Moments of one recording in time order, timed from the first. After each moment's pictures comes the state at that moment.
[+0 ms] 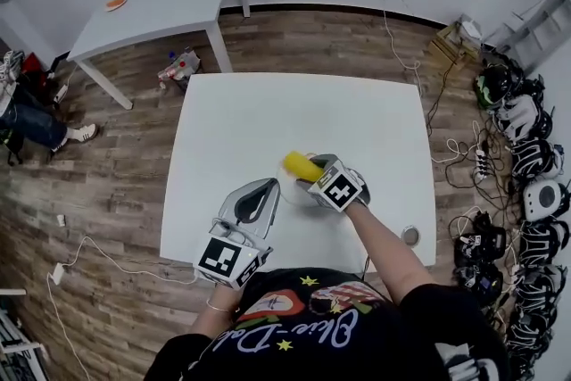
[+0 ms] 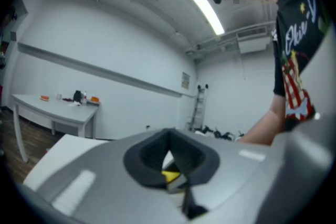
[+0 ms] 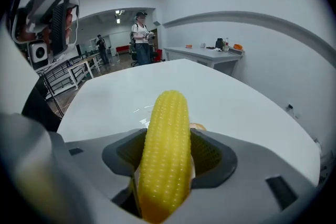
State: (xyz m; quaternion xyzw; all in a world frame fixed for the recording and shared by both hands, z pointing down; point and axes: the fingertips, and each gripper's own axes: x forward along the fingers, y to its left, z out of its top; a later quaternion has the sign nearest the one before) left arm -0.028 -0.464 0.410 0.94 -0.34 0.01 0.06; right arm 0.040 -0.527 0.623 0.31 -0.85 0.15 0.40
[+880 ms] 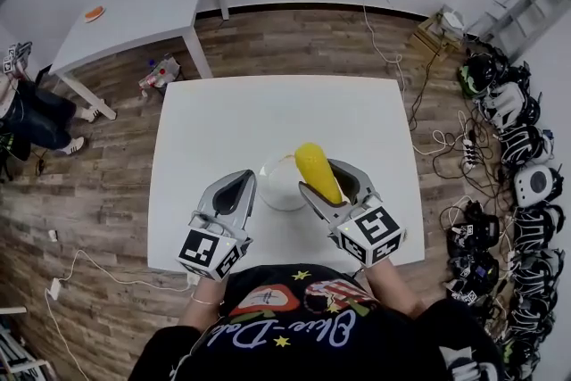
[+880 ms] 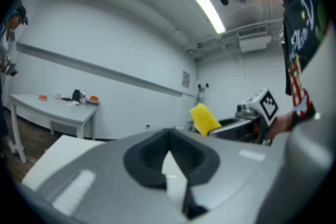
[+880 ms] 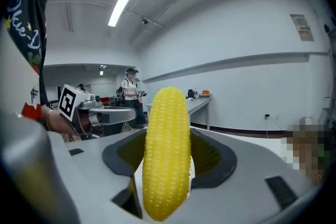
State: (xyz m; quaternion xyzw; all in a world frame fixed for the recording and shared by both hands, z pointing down) left arm -0.024 -0.493 0.417 0.94 -0.34 0.01 0.06; right arm 0.081 -0.475 0.429 0.47 -0.87 0.10 0.11
